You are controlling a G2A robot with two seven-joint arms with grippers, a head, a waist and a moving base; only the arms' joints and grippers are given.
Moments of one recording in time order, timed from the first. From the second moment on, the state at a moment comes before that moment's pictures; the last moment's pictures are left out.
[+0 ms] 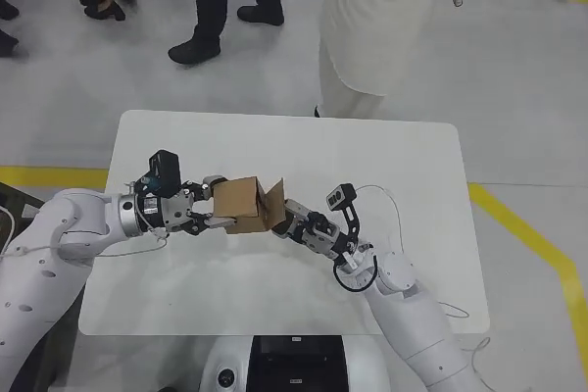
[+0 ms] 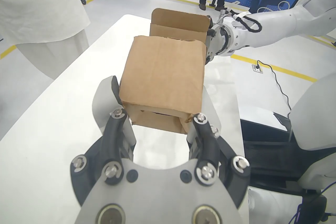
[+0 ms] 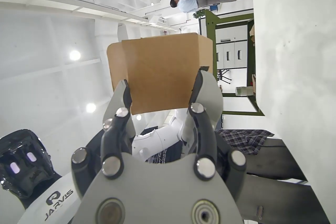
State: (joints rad) left arm 1.37 -0.66 -1.41 -1.76 0.71 -1.01 -0.19; right arm -1.32 -1.44 1.06 -1.44 0.55 -0.26 0.79
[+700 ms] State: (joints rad) left arm 1.38 -0.67 -1.42 -1.77 0.82 -1.01 -0.19; right arm -1.34 -1.42 1.06 -1.55 0.36 -0.26 0.72
